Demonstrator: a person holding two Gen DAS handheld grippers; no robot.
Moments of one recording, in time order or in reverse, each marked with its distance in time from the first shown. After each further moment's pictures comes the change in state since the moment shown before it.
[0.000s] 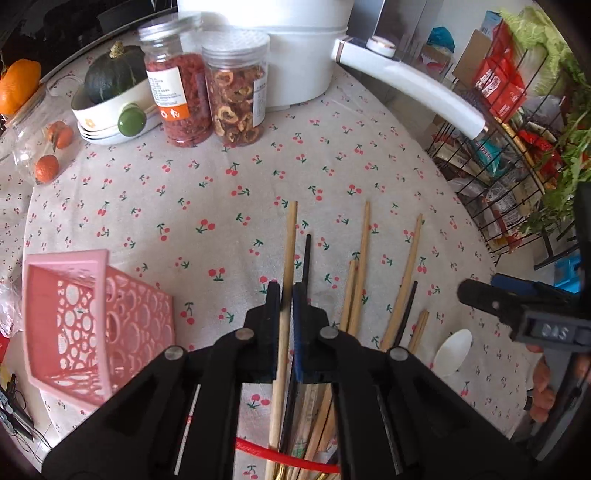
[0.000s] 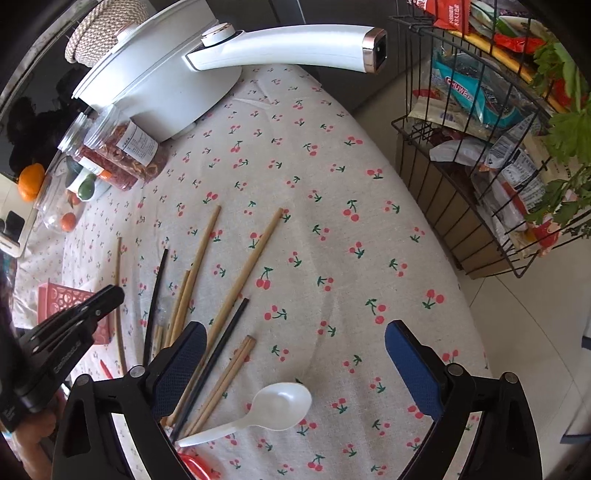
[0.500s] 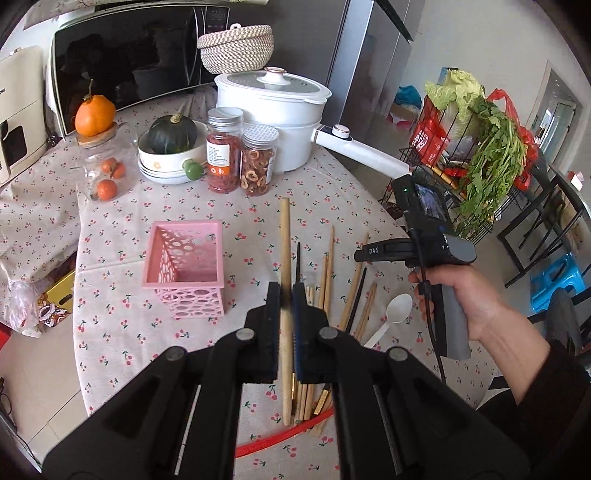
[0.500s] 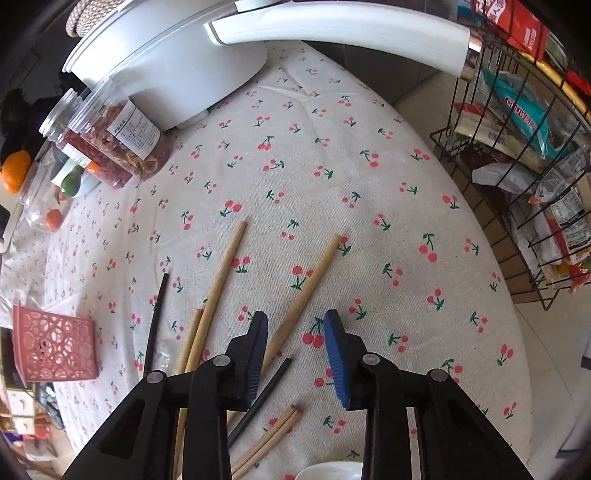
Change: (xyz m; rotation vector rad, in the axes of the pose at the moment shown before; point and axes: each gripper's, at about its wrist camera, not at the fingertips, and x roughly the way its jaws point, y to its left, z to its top) left arm -0.122 0.037 -0.075 -0.003 -0.277 -0.082; right arm 0.052 0.051 0.016 -0.062 -0.032 -0.093
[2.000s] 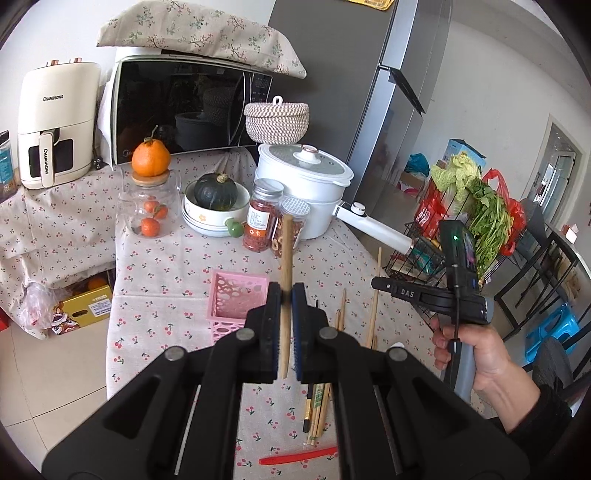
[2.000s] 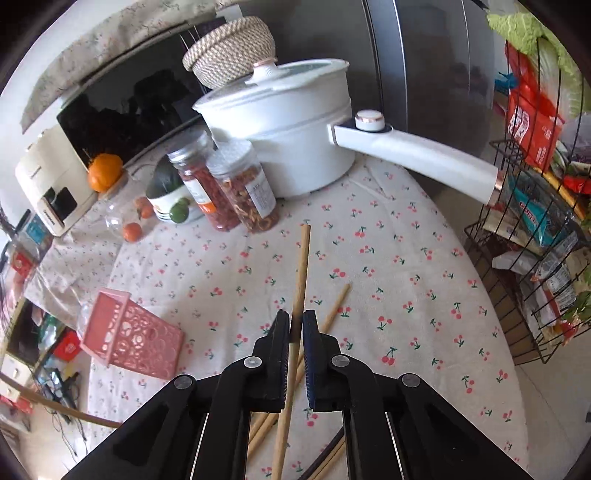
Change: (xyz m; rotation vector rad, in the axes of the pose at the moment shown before) left arm -0.080 0.037 -0.003 -0.105 -0.266 0.004; right arm -0.124 0.048 -0.031 -0.164 -0.333 0.186
